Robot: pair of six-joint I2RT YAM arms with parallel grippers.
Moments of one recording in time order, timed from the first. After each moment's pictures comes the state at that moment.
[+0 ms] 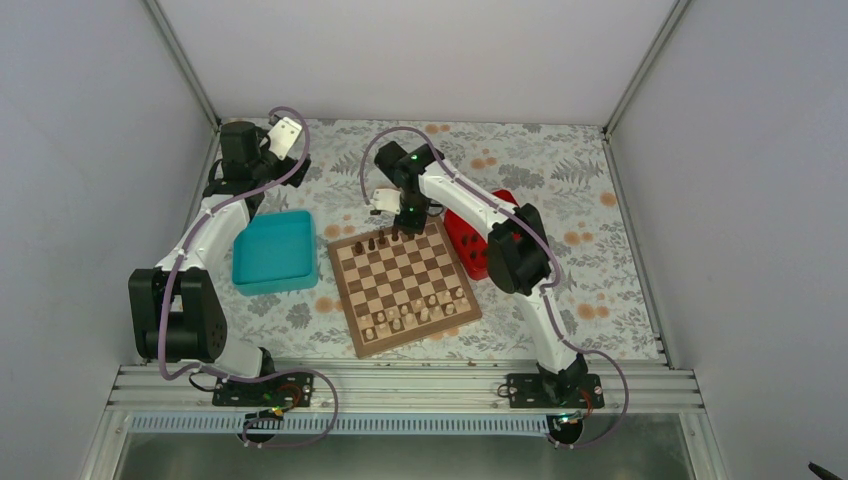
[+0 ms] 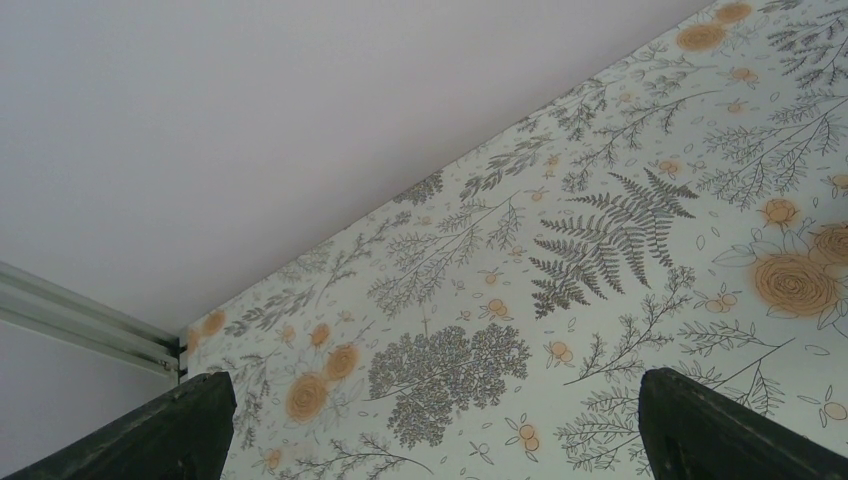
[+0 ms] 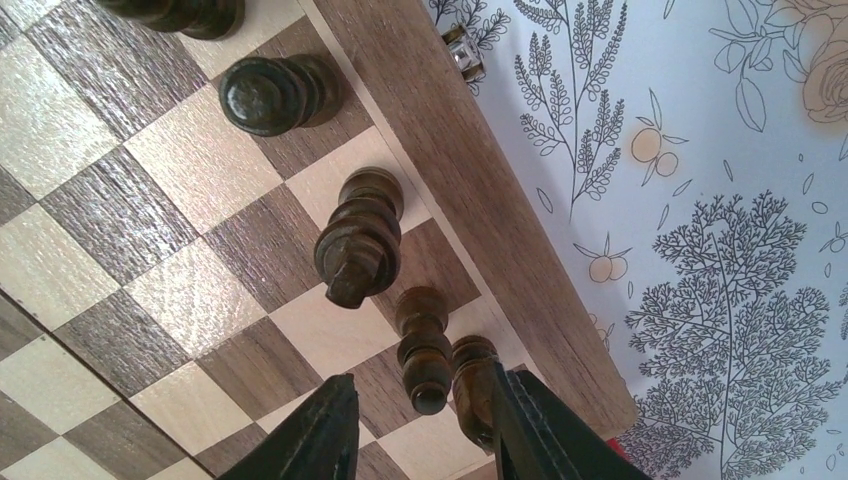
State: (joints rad) left arm 0.00 1.48 1.11 -0.09 0.18 0.49; right arm 0.73 2.30 2.13 -1.27 0.02 -0.65
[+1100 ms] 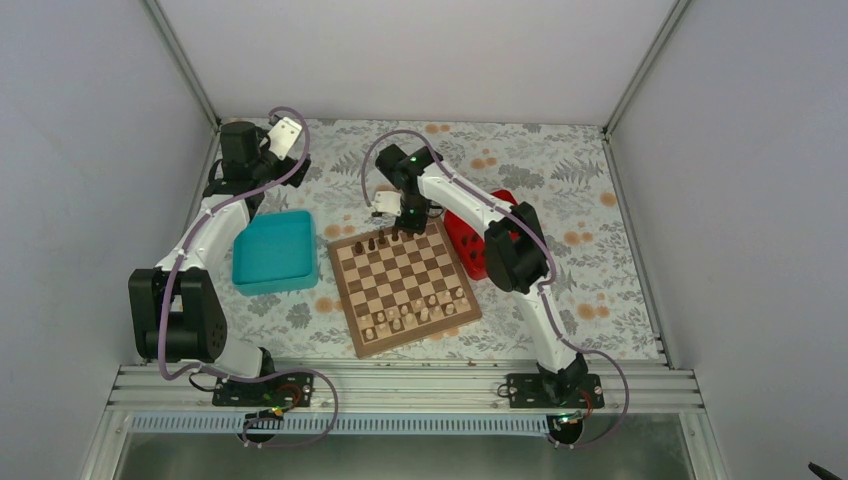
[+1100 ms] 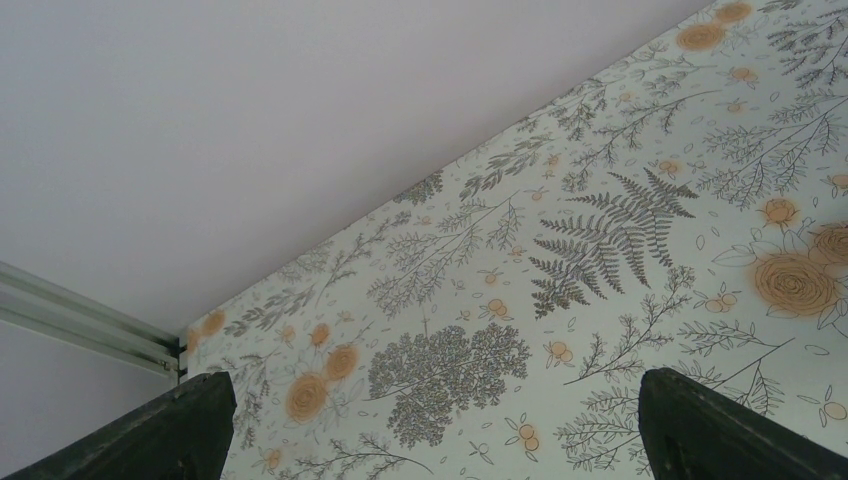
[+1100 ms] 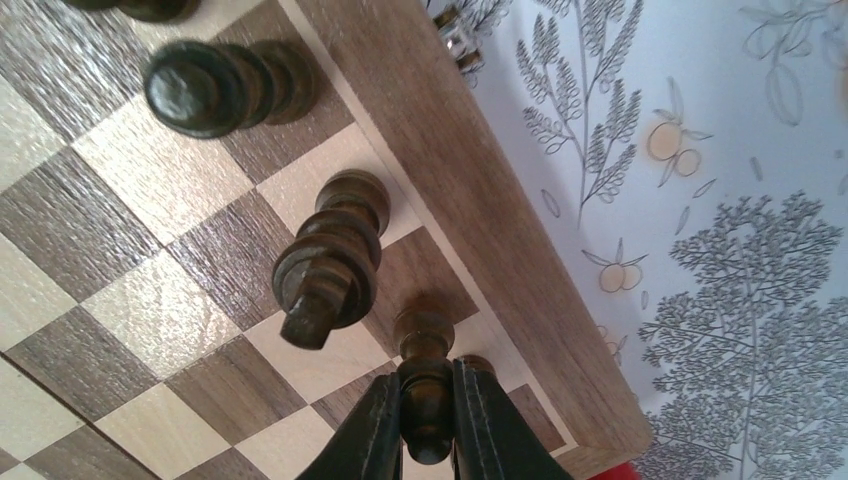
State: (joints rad) left arm 0.00 1.48 1.11 -0.09 0.18 0.49; right arm 0.72 2.32 2.11 -1.25 0.02 -0.65
